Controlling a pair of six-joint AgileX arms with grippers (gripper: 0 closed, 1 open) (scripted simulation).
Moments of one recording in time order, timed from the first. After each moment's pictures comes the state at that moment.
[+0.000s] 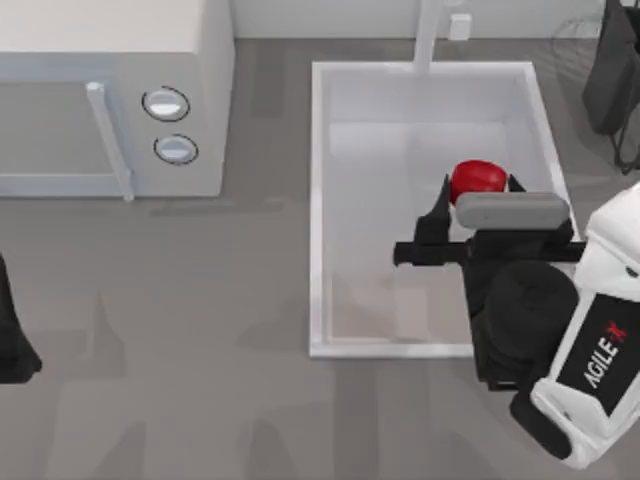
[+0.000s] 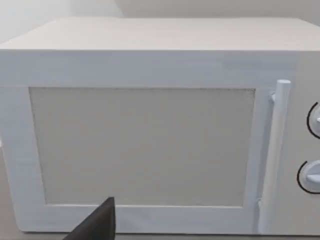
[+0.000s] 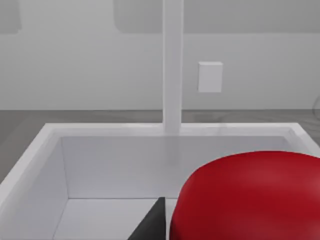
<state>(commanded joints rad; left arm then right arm) 0.00 0.00 0.00 0.00 0.00 0.00 0.65 2.23 0.61 1.61 0.68 0.02</state>
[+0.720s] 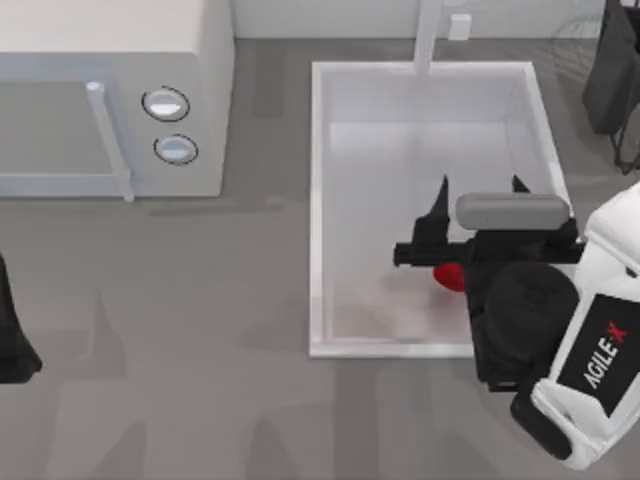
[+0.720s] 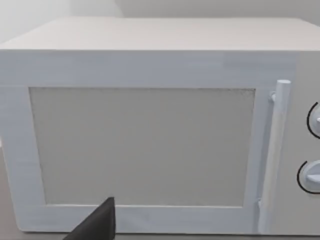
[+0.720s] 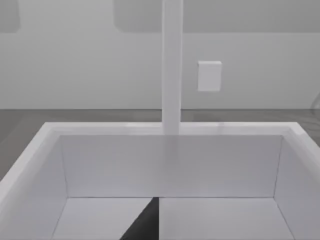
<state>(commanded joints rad) 0.00 0.00 0.00 0.00 0.00 0.00 0.65 2.23 0.61 1.61 0.68 0.02</state>
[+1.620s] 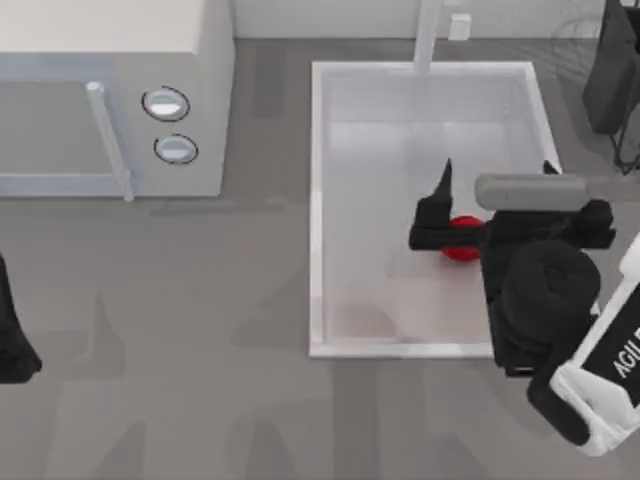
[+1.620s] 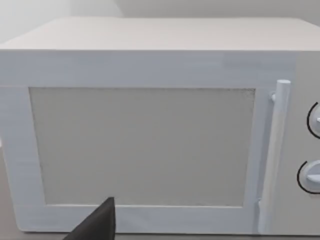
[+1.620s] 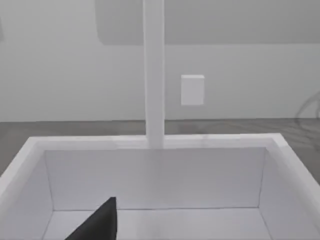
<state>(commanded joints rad) 0.00 0.00 0.00 0.00 0.00 0.00 0.61 2.13 0.58 1.52 0.66 0.03</state>
